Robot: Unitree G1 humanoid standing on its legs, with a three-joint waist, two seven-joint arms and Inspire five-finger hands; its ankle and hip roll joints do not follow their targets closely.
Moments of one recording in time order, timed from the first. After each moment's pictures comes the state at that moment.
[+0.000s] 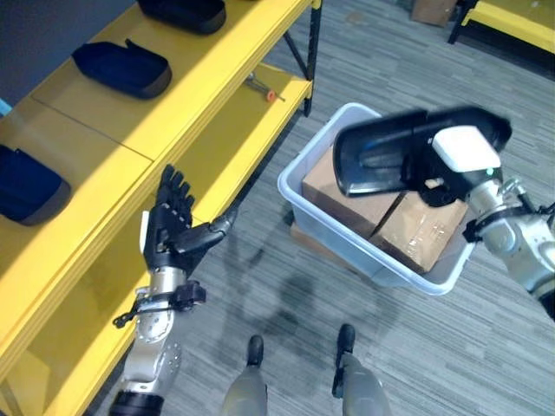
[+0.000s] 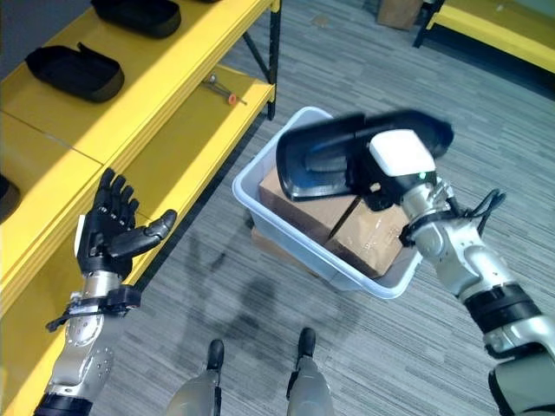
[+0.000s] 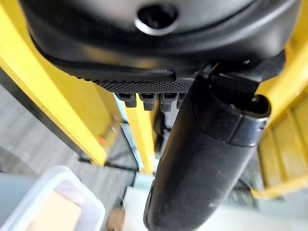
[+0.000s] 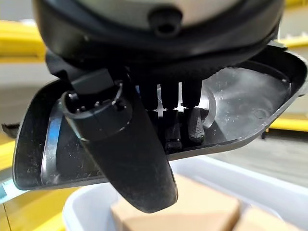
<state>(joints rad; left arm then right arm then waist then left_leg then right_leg) -0.04 0.43 -0.04 -0.09 -0.53 -0.26 0.19 -0.57 -1.01 0.45 0.29 -0.41 -0.11 -0.15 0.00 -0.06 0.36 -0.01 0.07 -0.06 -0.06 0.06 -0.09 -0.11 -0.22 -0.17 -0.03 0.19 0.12</state>
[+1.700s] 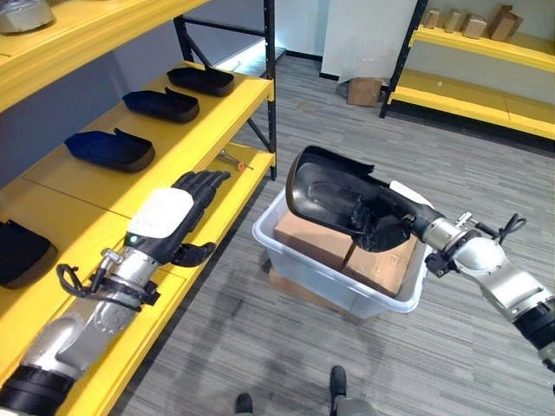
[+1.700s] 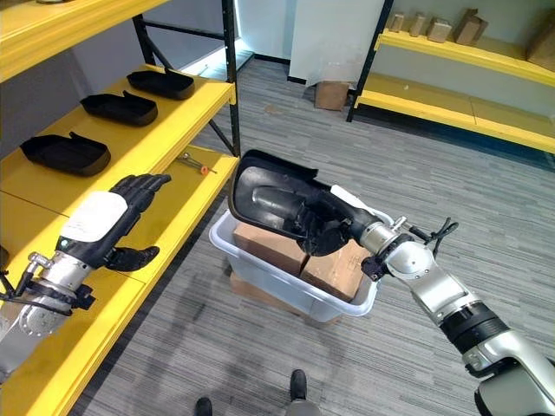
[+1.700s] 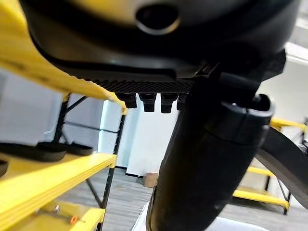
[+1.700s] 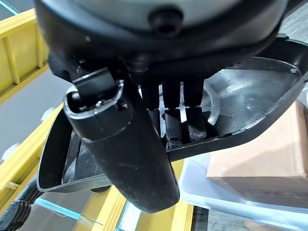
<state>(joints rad) -0.08 1.02 -0.12 -0.02 0.53 -0.31 0.26 -0.56 -0.94 0.56 0.23 0.38 -0.14 0.15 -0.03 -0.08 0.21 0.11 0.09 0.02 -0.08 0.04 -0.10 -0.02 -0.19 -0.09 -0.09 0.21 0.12</state>
